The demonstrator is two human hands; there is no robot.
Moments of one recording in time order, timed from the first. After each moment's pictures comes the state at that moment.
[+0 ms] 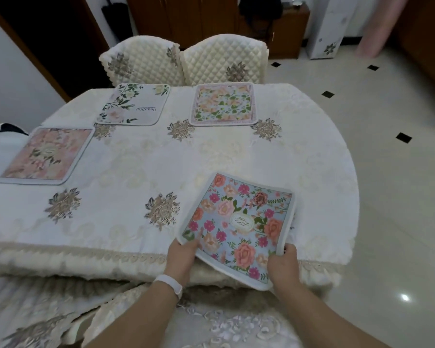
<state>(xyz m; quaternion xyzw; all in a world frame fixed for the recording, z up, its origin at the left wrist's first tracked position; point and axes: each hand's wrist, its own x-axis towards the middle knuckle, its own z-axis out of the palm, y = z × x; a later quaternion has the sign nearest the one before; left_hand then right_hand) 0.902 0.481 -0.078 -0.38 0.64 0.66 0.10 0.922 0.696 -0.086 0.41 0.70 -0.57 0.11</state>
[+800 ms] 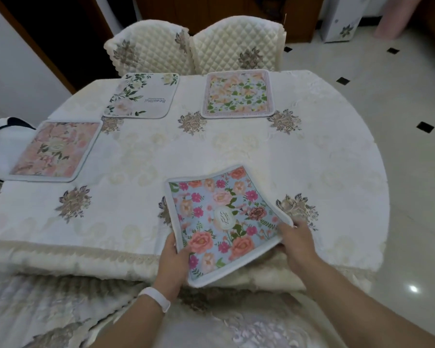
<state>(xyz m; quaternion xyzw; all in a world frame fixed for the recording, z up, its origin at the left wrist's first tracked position) 0.904 0.417 -0.084 -0.29 0.69 0.66 0.09 0.855 0.678 -0.076 0.39 0.61 -0.68 0.13</state>
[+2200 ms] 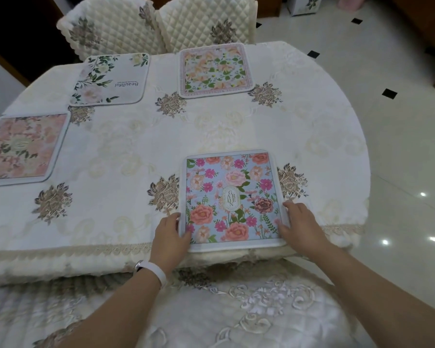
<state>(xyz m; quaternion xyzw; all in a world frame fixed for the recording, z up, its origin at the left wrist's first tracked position) 0.890 0.383 -0.111 -0.10 0.92 0.34 0.15 0.910 0.714 -0.108 0.11 0.94 -0.27 0.16</state>
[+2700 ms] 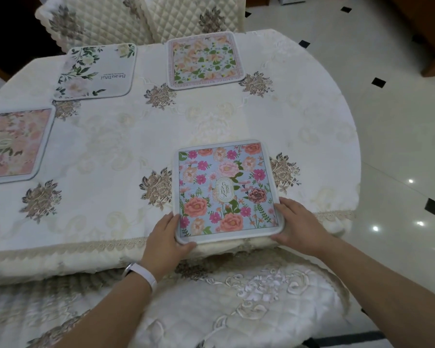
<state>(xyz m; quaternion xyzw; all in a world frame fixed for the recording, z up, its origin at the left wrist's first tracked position) 0.912 0.373 -0.118 0.02 0.96 0.22 0.18 0.933 0.733 -0.124 -0.03 0.97 -0.17 0.19</state>
